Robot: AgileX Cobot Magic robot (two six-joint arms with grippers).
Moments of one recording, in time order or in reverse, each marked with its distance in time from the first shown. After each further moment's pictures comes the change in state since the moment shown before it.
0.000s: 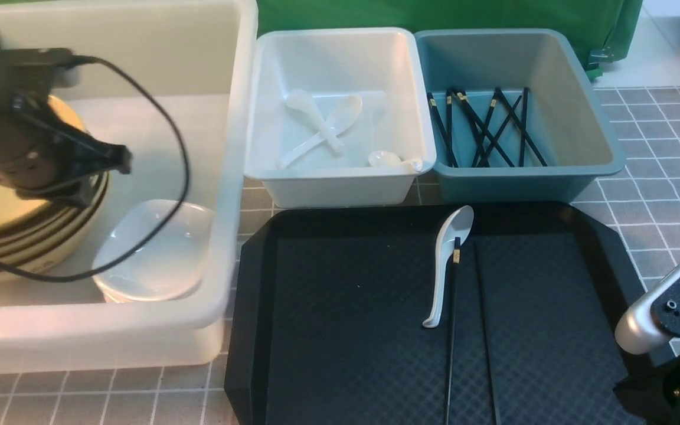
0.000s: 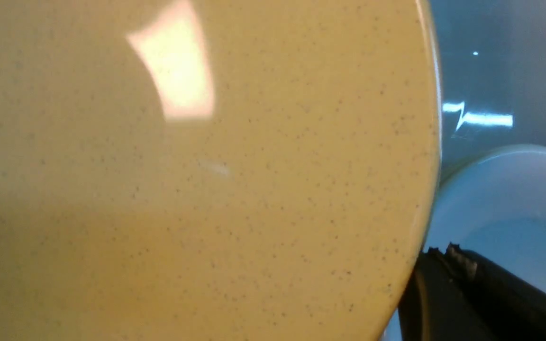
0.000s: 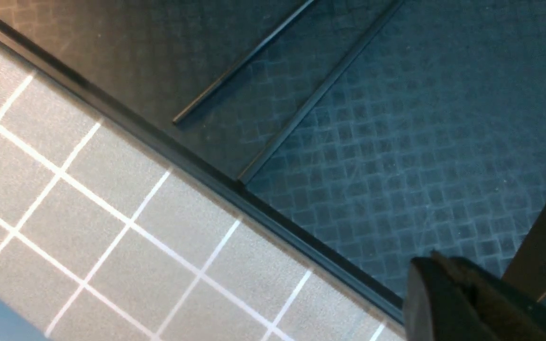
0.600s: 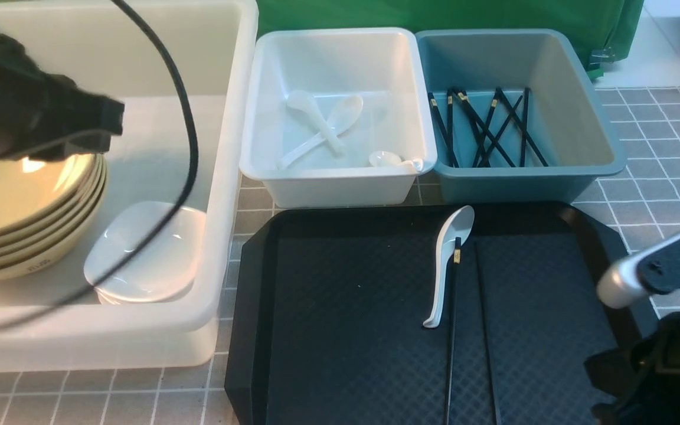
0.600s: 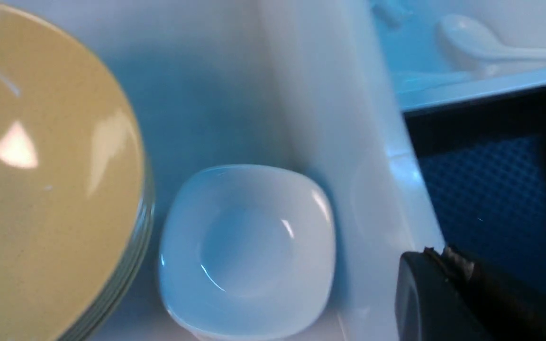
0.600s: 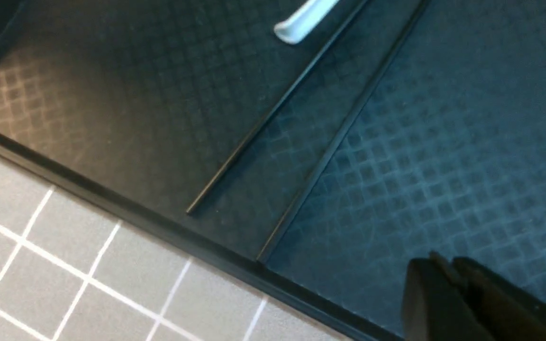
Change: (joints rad) right arm 0.000 0.100 -0.010 0.005 -0.134 0.182; left arm -0.178 -0.495 0.086 -0.236 0.052 0.227
